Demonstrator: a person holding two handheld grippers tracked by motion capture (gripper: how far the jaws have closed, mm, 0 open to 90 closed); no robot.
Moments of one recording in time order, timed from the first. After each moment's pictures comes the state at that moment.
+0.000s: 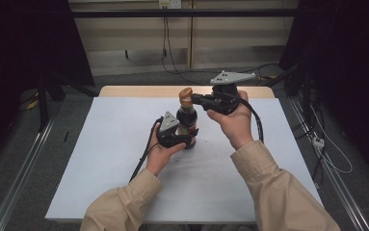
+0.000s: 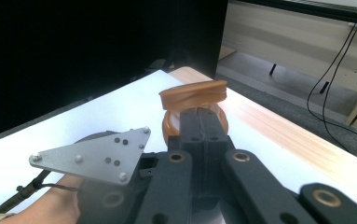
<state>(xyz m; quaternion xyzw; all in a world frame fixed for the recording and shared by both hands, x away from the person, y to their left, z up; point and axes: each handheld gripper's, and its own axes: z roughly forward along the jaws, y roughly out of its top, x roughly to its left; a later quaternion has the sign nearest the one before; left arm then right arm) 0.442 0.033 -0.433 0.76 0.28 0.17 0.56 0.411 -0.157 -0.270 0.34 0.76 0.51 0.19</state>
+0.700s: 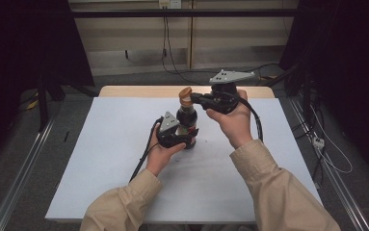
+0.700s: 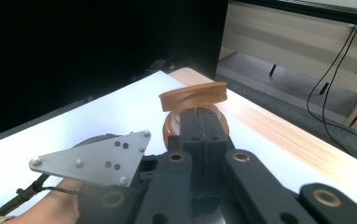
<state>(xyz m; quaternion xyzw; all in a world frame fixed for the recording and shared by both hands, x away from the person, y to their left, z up) 0.442 0.033 -0.433 0.76 0.28 0.17 0.56 0.413 -0.155 -0.268 0.34 0.76 0.51 0.19</state>
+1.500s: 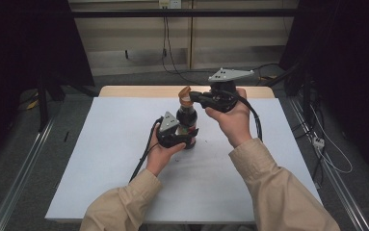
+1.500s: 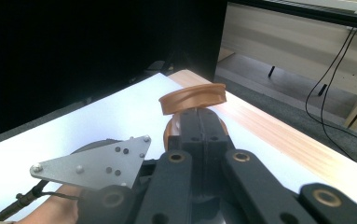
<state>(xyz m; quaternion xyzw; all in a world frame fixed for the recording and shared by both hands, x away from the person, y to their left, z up) 0.442 0.033 -0.433 0.76 0.28 0.17 0.56 0.414 -0.153 -0.264 0.34 0.76 0.51 0.20</state>
